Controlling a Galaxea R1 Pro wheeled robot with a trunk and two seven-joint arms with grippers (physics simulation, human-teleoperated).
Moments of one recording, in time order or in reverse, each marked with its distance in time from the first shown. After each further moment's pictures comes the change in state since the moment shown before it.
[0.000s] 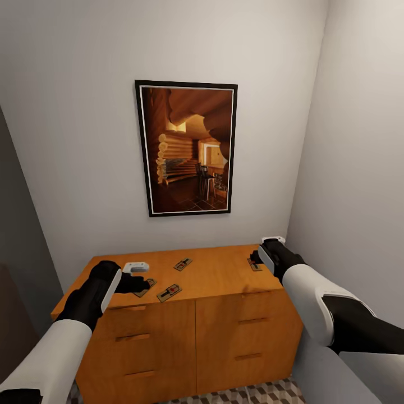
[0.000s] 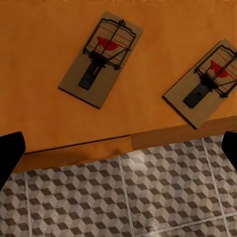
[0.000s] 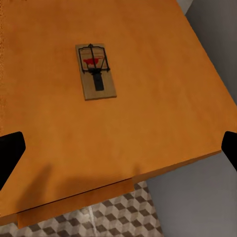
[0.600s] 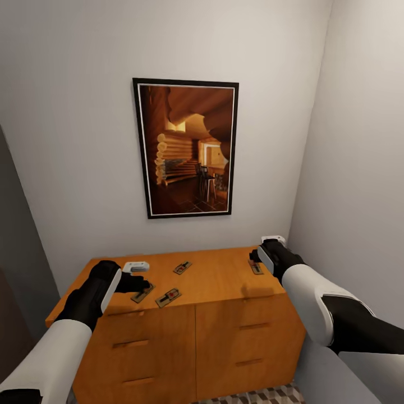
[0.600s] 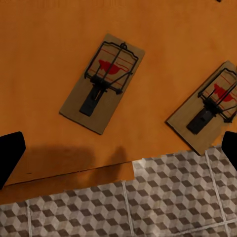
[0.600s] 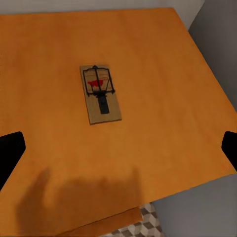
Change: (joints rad) left arm 0.000 0.001 -0.001 -0.003 -0.001 -0.001 0.000; right arm 0.000 0.003 -0.003 0.003 -0.001 -0.034 0.000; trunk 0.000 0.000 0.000
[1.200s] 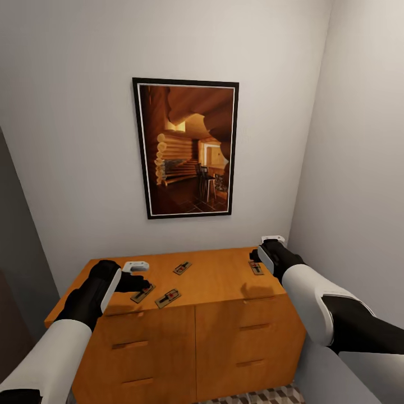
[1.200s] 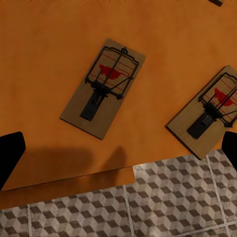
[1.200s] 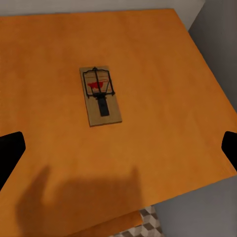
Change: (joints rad) left arm 0.000 0.001 0.000 -0.004 0.000 0.000 0.000; right arm 0.000 -0.001 0.000 0.002 -0.001 -0.003 0.000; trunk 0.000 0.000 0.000
